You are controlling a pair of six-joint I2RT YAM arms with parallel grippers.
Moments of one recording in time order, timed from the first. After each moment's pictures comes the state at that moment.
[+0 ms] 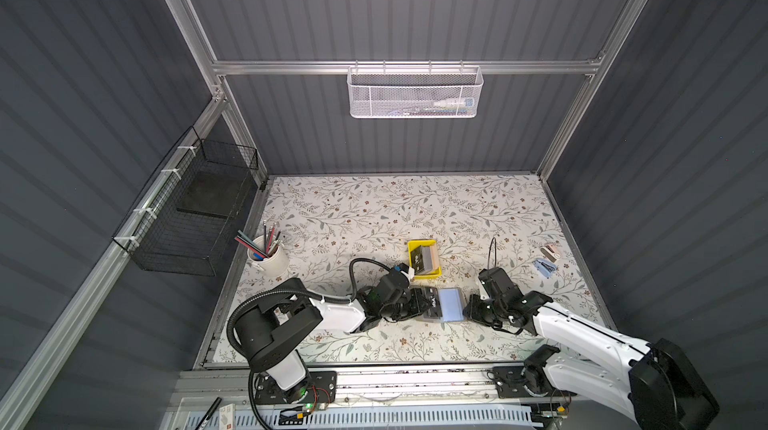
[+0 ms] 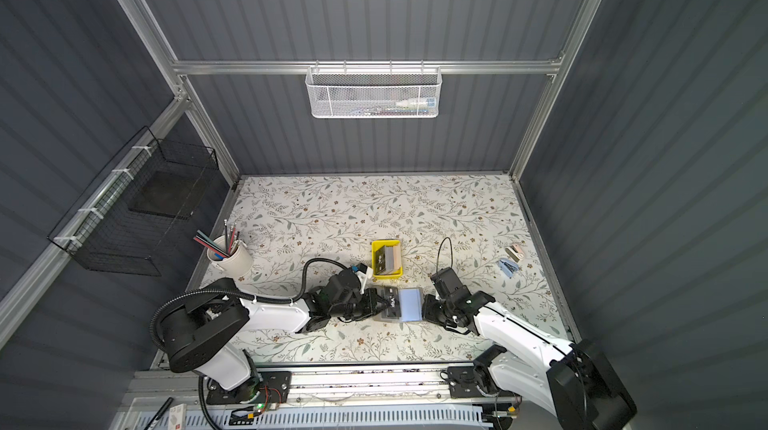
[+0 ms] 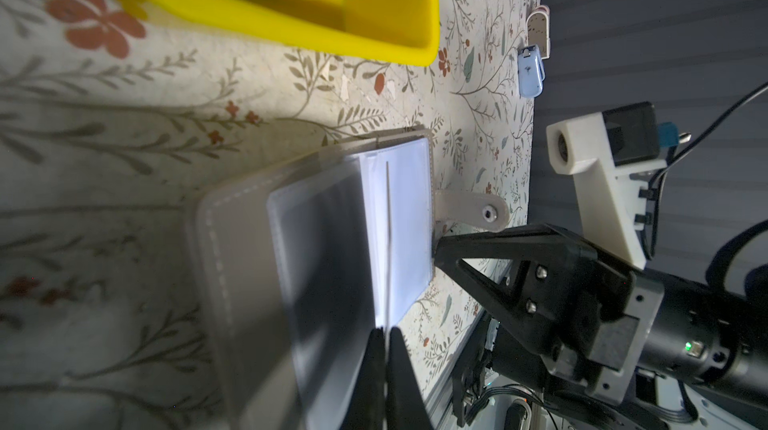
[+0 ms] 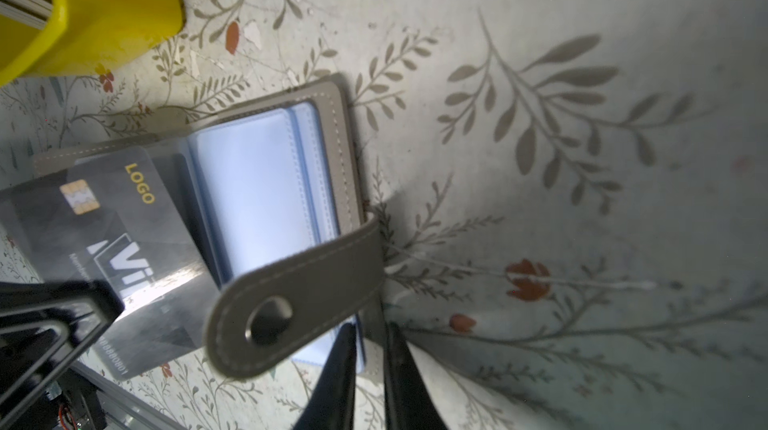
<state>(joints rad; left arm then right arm) -1.00 1.63 0.58 0.44 0.28 -1.14 0.55 1.06 0.38 -0.43 -0.18 0.77</state>
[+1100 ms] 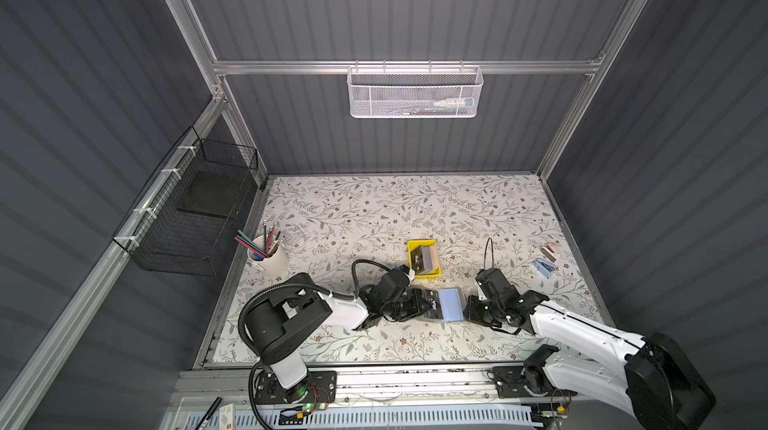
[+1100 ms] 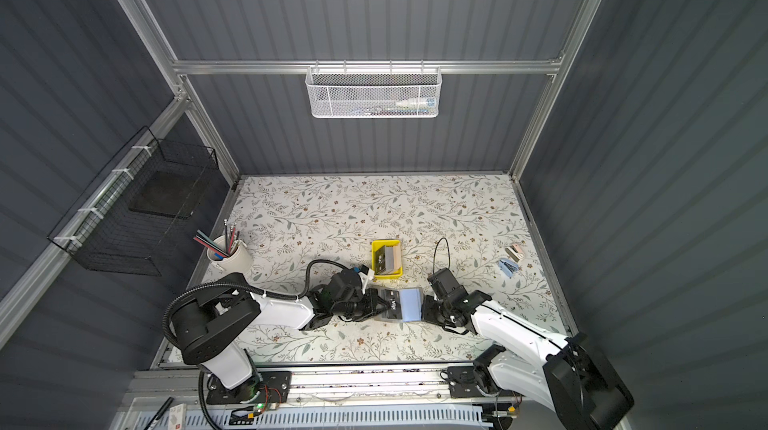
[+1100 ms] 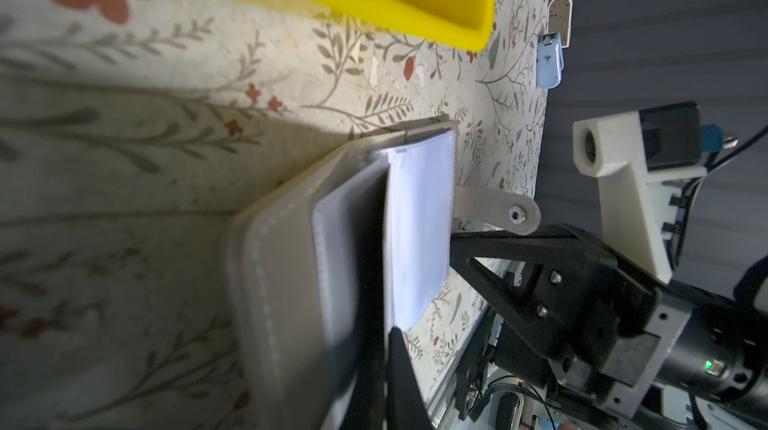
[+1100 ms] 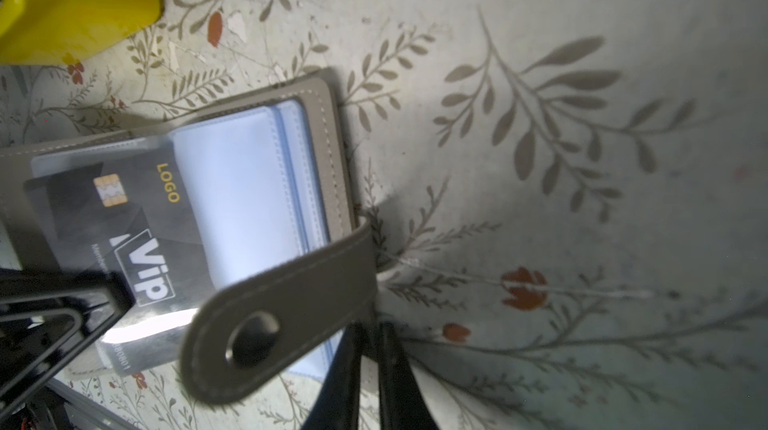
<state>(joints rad) -0.97 1.70 0.59 0.46 0.35 -1.16 0.58 1.09 0.39 -0.42 -0.14 0.76</state>
